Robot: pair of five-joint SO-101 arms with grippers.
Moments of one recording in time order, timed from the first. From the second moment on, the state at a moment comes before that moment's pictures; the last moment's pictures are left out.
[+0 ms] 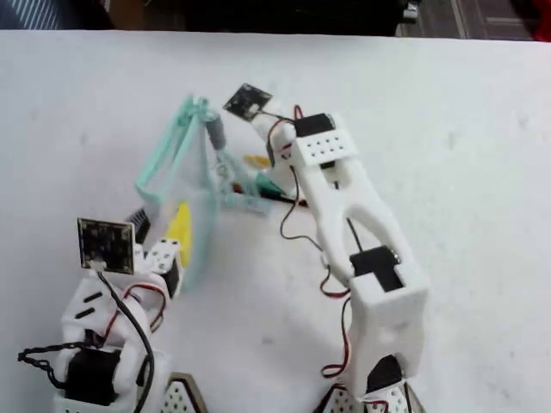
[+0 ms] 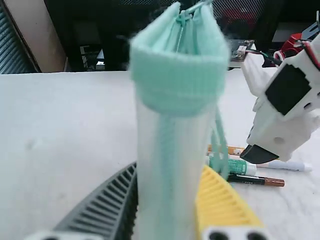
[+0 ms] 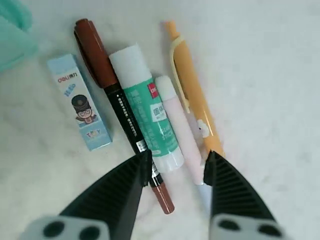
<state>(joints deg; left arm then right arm) 3.5 -104.0 77.3 55.7 5.3 -20.0 24.2 -11.4 69.2 38.6</state>
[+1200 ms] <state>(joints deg) 3.5 -104.0 77.3 55.7 5.3 -17.8 44.7 -26.6 62.3 41.5</state>
